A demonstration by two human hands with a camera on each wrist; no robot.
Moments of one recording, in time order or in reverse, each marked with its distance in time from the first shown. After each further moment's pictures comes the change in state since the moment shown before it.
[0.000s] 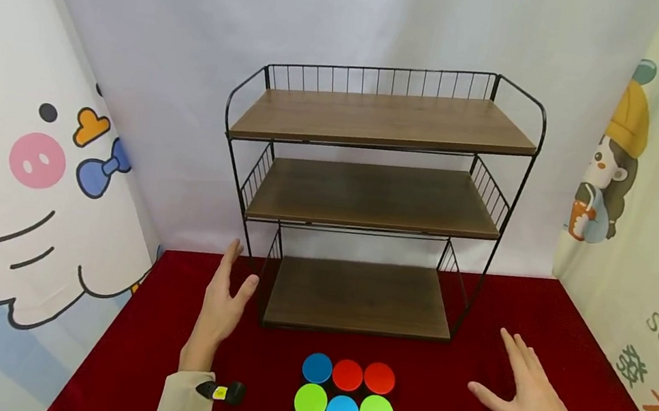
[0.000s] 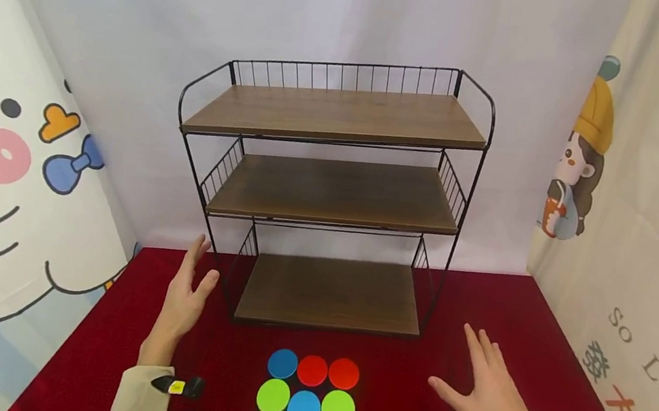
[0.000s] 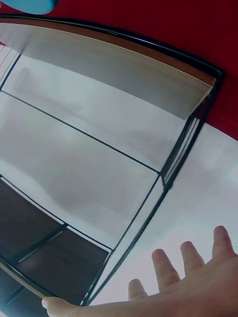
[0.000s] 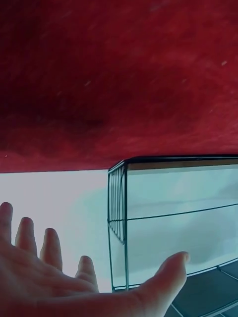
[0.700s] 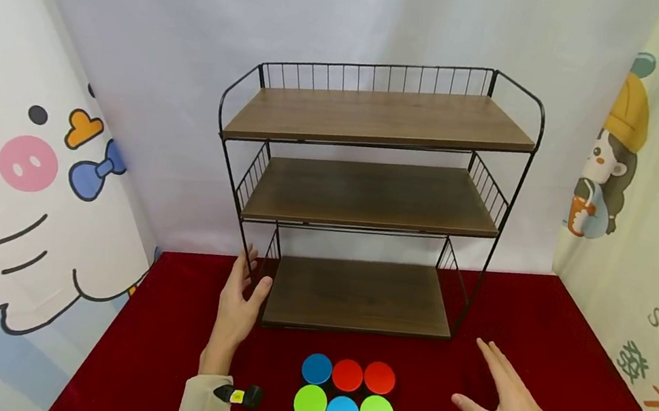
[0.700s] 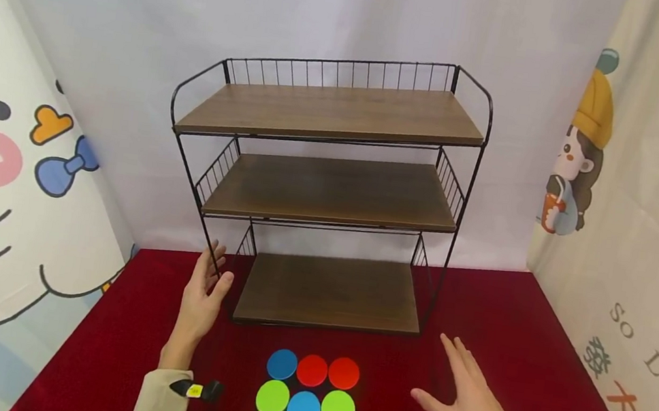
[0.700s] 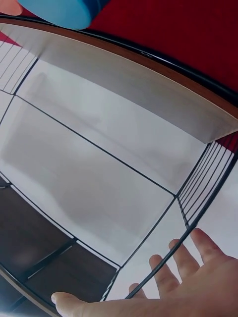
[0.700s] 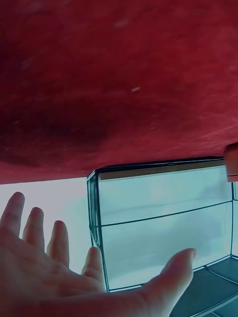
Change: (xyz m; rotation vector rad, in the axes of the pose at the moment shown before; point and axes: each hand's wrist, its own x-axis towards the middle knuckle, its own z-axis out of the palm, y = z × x) left_hand 0.001 -0.003 0.033 -0.144 0.029 0.002; right_hand -0.005 -0.014 0.021 0.083 -0.030 -0.061
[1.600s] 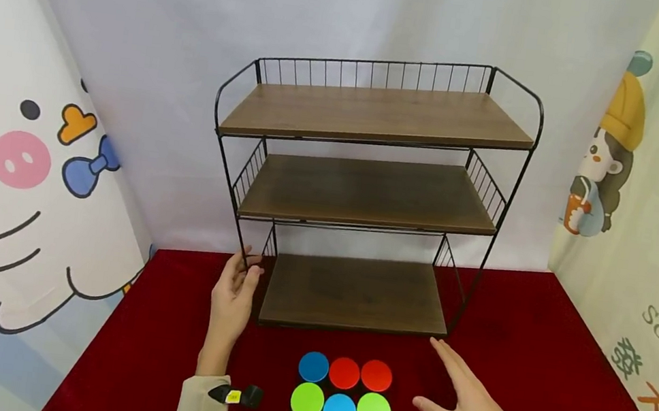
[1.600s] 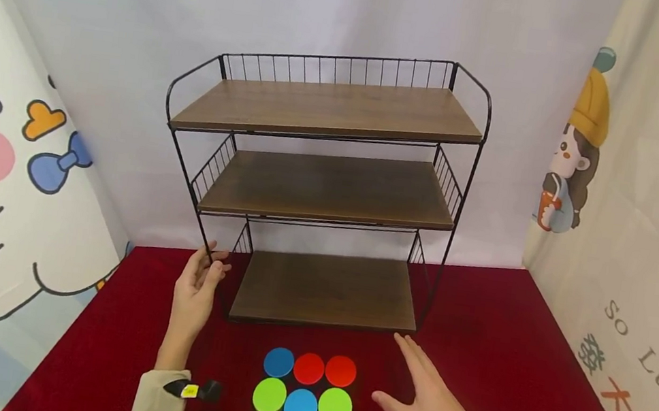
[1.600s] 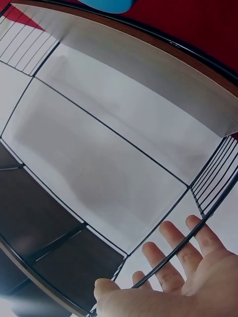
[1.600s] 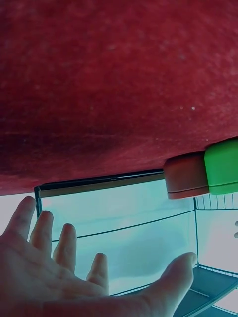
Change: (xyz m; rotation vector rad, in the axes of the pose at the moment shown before) left_hand 0.000 0.010 0.003 -0.146 0.109 -0.008; right_hand 0.006 -0.029 0.037 0.107 -0.061 -0.084
